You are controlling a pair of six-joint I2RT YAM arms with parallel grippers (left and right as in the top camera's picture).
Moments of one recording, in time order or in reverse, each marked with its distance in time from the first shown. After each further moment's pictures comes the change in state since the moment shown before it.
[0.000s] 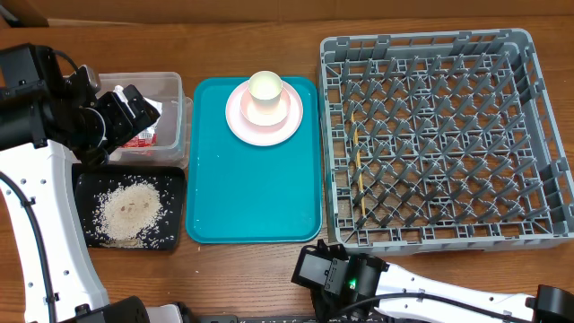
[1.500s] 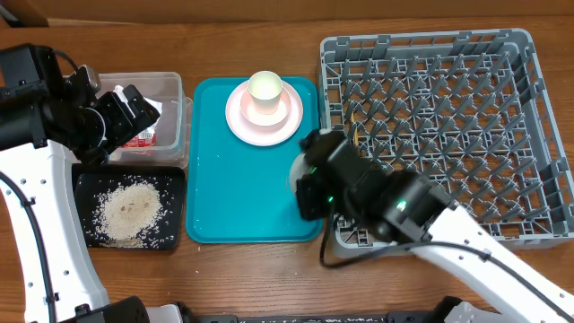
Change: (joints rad) left arm 0.000 0.000 0.000 0.000 0.000 0.000; right arm -0.406 -0.001 0.587 -0.067 0.046 -0.445
